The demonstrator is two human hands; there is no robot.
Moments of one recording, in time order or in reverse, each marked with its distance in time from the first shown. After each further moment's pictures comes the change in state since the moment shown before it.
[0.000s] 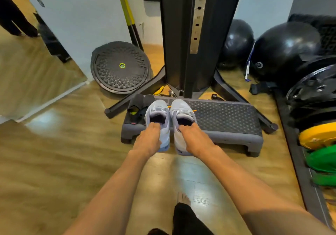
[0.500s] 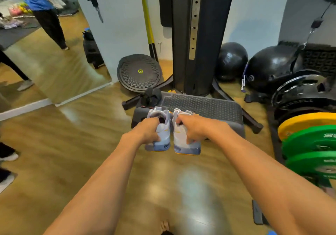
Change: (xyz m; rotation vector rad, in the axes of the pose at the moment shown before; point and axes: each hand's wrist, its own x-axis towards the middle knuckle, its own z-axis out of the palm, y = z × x) left_hand -0.328 0.098 0.026 -0.015 0.012 0.012; right_hand -0.336 -0.009 0.003 -0.080 -0.090 -0.218
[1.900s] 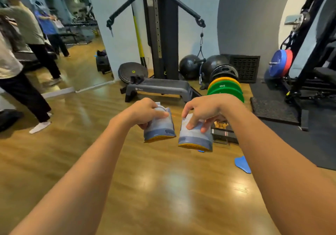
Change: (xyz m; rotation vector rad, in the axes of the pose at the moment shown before) left_hand -0.977 0.495 0.347 -0.306 0.195 0.101; right_hand -1.100 -0.060 0.363 0.438 -0.034 0.111
